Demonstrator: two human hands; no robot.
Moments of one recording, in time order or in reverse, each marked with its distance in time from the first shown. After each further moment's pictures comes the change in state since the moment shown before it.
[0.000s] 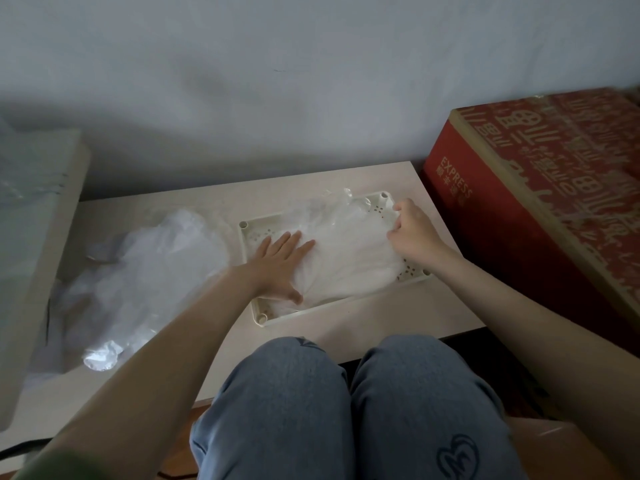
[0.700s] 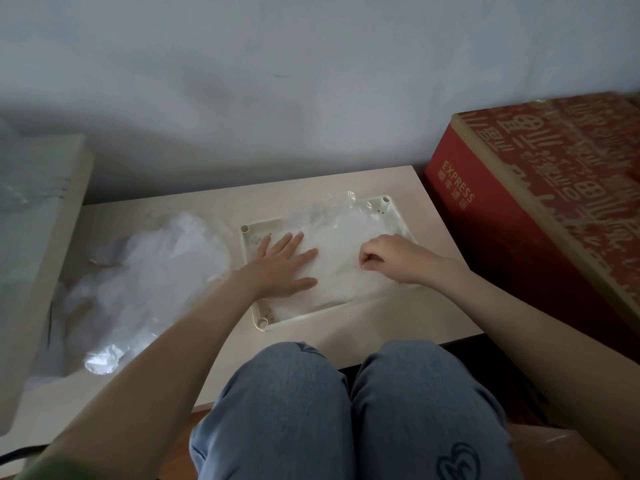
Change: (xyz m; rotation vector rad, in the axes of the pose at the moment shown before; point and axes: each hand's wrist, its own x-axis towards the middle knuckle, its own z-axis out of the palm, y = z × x) left_hand -0.001 0.002 -0.007 0.033 0.034 -0.028; right_hand -0.011 -0.006 0.007 -0.263 -0.449 -0.457
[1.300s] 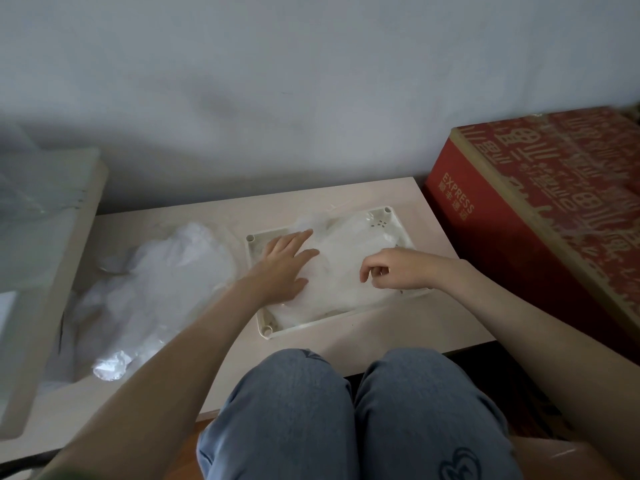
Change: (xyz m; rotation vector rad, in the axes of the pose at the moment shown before) left_hand -0.009 0.001 -0.009 0.032 0.316 0.039; right_hand -0.016 -0.016 -0.023 0.114 -0.228 0.092
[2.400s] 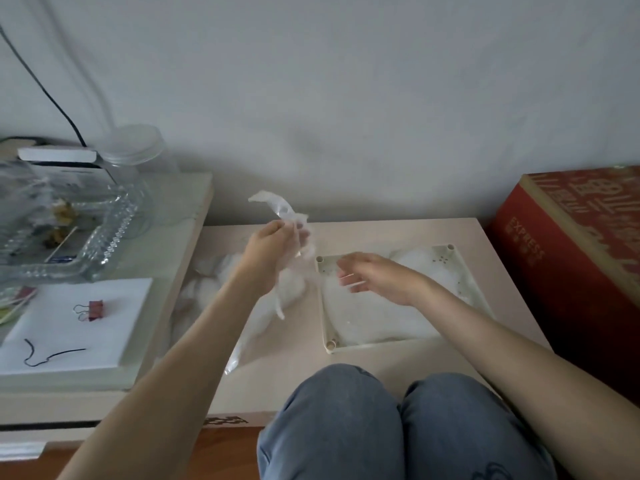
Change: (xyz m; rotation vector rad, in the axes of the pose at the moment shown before) left_hand -0.073 -0.059 -0.088 -1.623 0.495 -0.619; right_hand 0.064 -0.122 0.018 0.884 0.030 -0.119
